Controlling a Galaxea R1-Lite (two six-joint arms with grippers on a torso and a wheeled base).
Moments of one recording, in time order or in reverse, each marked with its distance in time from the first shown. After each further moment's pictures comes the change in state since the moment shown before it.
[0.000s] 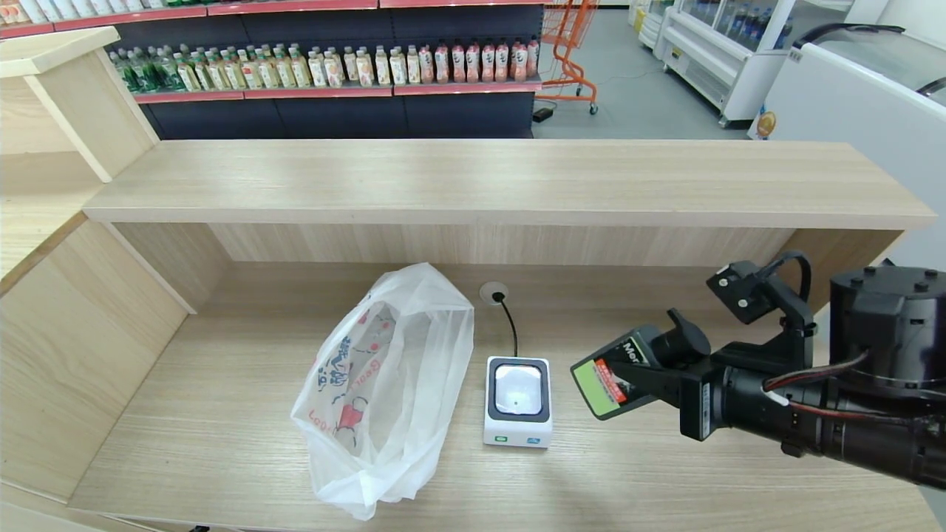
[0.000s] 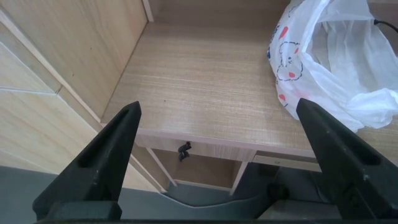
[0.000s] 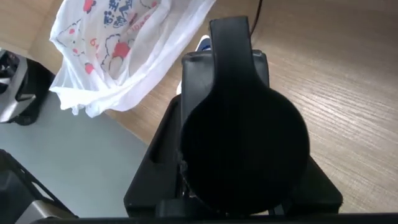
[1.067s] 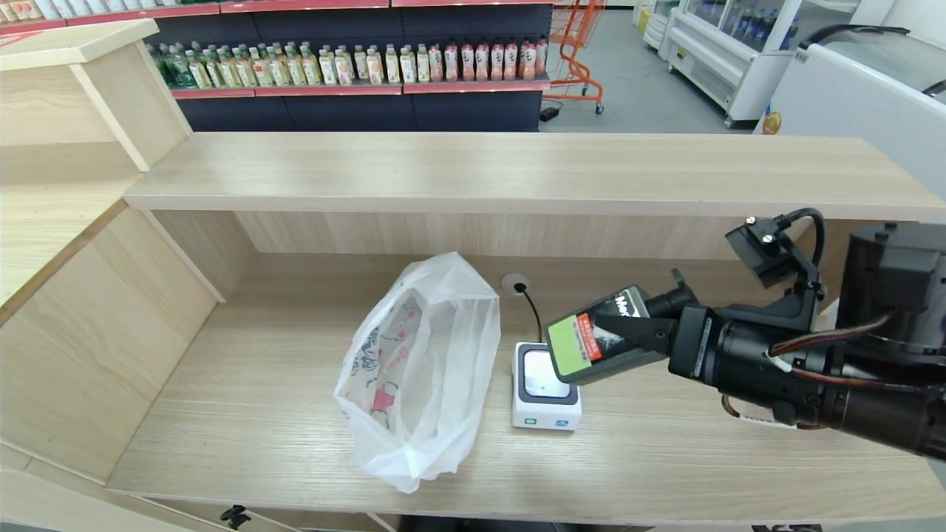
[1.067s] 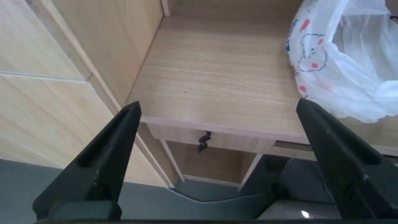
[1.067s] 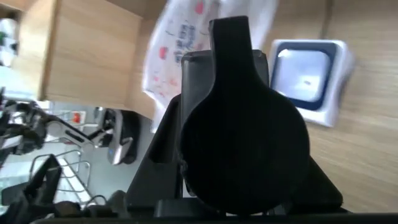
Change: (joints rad) left arm 0.000 0.000 0.000 0.000 0.000 -0.002; right arm 0.045 -0.003 -0.111 0.014 0.006 0.452
